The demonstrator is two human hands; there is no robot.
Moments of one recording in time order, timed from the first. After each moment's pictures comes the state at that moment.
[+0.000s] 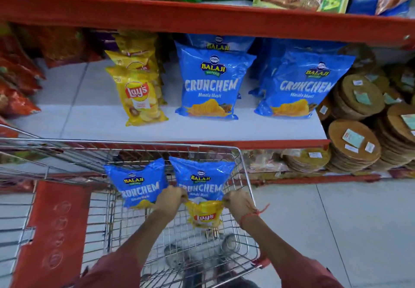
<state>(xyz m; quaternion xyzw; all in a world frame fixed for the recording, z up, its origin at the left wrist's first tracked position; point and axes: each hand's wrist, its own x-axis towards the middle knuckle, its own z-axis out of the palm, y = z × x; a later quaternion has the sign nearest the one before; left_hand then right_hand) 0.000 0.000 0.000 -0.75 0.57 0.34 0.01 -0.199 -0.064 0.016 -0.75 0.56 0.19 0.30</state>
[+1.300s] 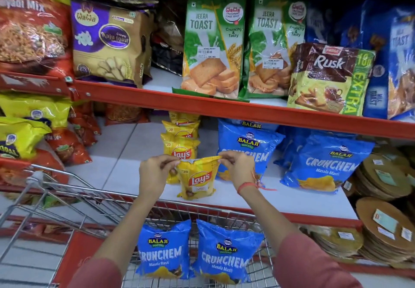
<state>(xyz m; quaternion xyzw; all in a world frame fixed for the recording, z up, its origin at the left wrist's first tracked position) 0.154 -0.073 0.160 -0.74 0.44 0.09 -0.49 -0.030 -0.189 0.174 -0.77 0.48 -0.29 0.31</state>
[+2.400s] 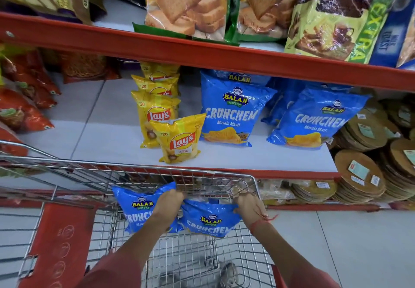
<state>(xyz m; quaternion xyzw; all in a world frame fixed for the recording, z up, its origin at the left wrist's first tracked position) 0.062 -0.040 0.000 -0.74 0.62 0.25 0.04 -0.151 -0.118 0.041 -0.79 0.53 0.23 0.19</state>
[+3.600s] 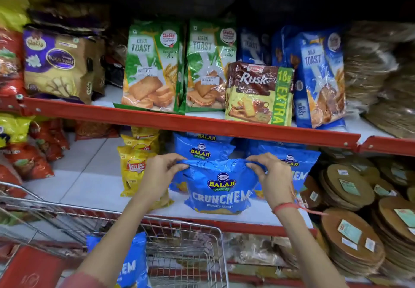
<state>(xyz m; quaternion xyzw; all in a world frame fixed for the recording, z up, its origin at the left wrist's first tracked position) 0.010 -0.123 0.234 -0.70 0.51 0.16 -0.46 -0.233 -0.221 0.255 -0.80 0.45 -0.38 0.14</state>
